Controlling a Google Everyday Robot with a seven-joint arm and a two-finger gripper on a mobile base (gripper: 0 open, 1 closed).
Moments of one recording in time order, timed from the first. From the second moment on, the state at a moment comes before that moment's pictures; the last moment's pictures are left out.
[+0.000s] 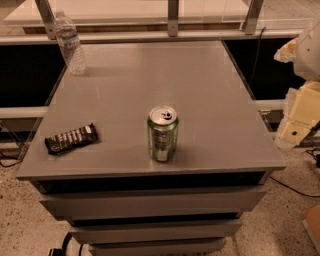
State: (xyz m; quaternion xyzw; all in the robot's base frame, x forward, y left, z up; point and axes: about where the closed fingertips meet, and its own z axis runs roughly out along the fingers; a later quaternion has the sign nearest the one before) arm 0.438 -0.216 0.977 -0.60 0.78 -0.04 0.16
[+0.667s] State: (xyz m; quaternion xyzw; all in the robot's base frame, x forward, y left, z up) arm 0.444 -0.215 0.965 -0.59 0.78 0.01 0.18
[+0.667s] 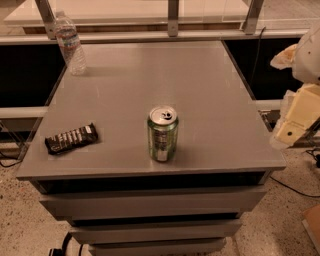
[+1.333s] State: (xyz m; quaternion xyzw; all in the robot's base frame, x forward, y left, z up) arm 0.452 -0.181 0.916 -0.56 0.76 0.19 0.27
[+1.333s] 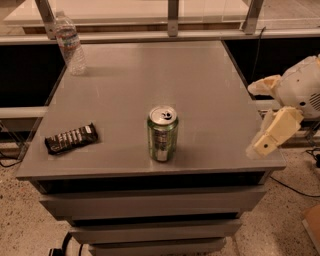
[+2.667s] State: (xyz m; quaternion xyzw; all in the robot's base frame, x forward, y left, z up) arm 0.438 -0.046 0.919 -0.54 0.59 0.38 0.46
